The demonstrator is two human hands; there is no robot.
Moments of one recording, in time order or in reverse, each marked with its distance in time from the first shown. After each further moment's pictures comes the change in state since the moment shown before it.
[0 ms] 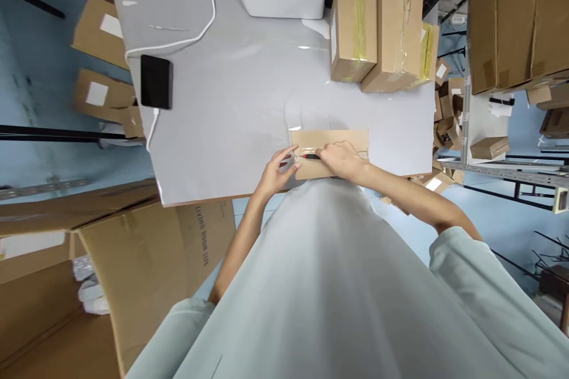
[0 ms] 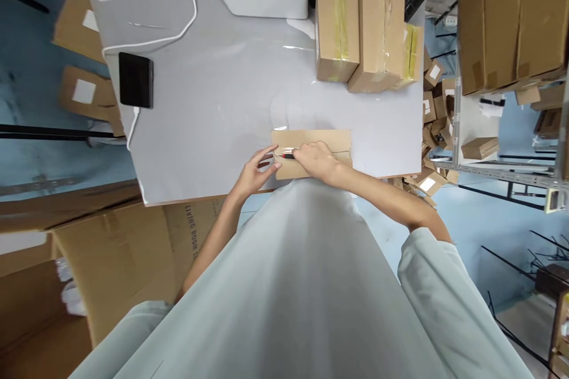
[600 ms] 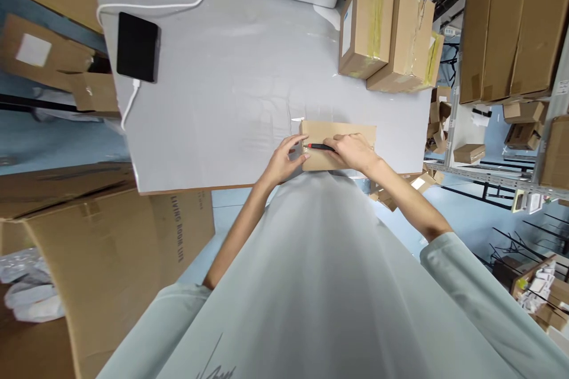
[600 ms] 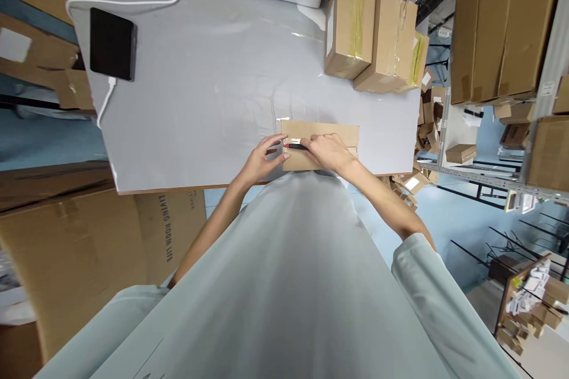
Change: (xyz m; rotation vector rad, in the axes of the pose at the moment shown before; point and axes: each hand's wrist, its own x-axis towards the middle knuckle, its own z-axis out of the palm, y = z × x) left_hand 0.011 -0.004 -0.001 -0.033 -0.034 0.151; right_hand 0.001 -0.004 -0.002 -0.065 0.051 0.023
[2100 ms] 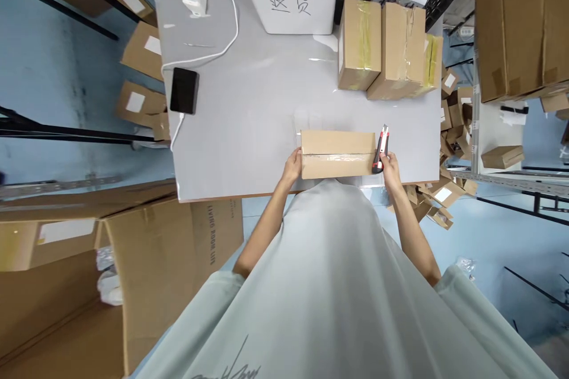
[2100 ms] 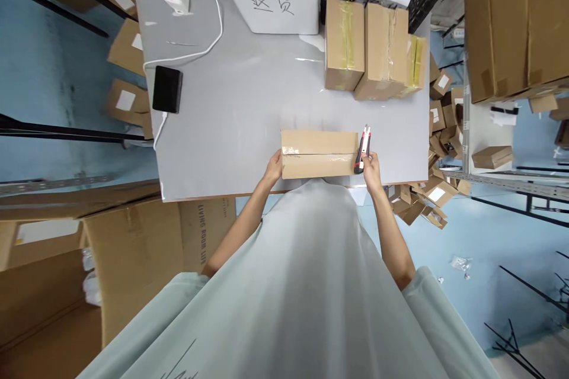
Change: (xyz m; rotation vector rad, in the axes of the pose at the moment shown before) left_hand 0.039 -0.052 0.051 -0.037 0.279 -0.338; right_hand -0.041 0.106 0.186 1.576 0.854 0.622
